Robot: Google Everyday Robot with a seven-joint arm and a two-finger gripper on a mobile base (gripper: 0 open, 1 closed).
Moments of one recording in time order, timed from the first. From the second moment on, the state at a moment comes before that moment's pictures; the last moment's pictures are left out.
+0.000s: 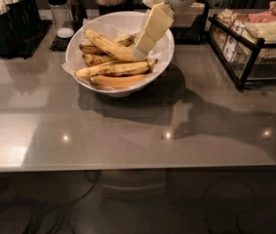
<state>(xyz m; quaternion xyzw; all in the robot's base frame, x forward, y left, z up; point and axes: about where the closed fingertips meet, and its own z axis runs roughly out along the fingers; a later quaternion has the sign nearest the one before) 0.597 -0.013 1.002 -0.64 0.70 0.14 0.29</state>
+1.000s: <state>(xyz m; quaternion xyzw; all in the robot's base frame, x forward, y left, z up) 0.639 0.041 0.964 -0.64 0.69 0.19 0.29</state>
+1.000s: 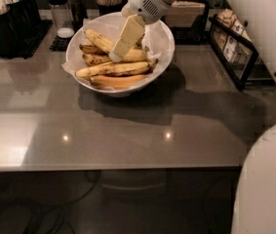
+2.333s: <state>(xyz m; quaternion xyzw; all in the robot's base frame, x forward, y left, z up) 0.645 0.053 0.957 -0.64 0.68 0.19 0.29</state>
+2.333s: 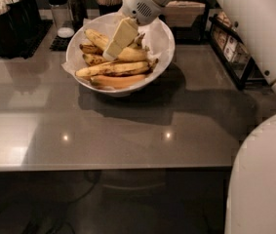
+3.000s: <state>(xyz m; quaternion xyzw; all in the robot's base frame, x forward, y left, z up) 0.653 0.065 0.946 -0.64 0.68 0.20 0.29</state>
